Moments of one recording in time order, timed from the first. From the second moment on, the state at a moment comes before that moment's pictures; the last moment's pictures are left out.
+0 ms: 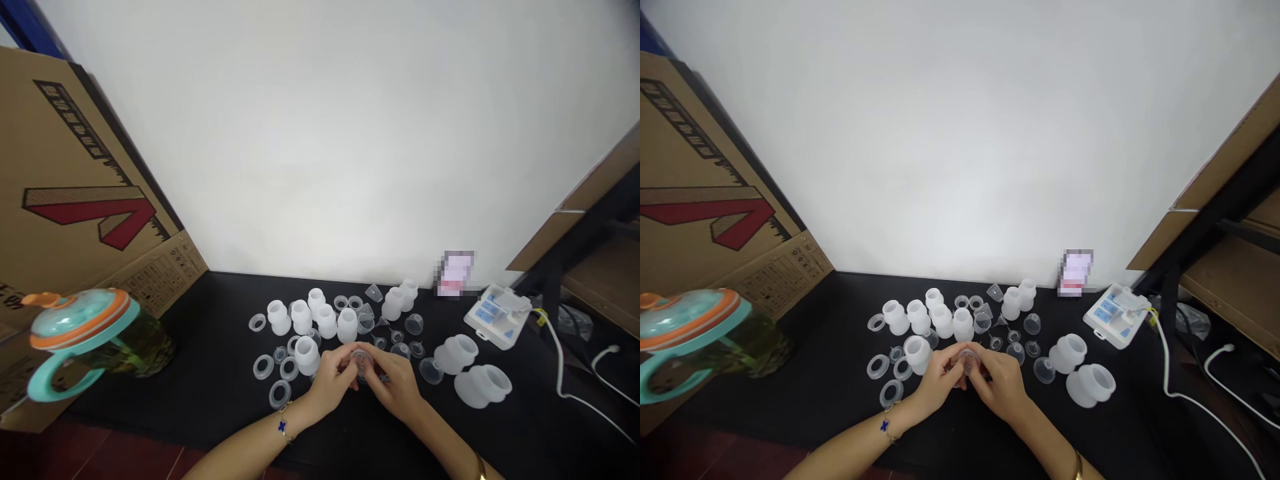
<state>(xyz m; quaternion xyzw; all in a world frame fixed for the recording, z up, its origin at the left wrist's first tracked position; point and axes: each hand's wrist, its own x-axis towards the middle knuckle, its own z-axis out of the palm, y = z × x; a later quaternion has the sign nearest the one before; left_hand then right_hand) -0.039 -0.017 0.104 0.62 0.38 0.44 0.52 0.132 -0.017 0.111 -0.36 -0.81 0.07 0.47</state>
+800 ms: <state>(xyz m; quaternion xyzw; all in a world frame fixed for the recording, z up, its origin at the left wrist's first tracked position) -0.039 -0.014 0.100 0.62 0.39 0.45 0.51 0.134 -0.016 0.111 -0.37 -0.81 0.09 0.44</state>
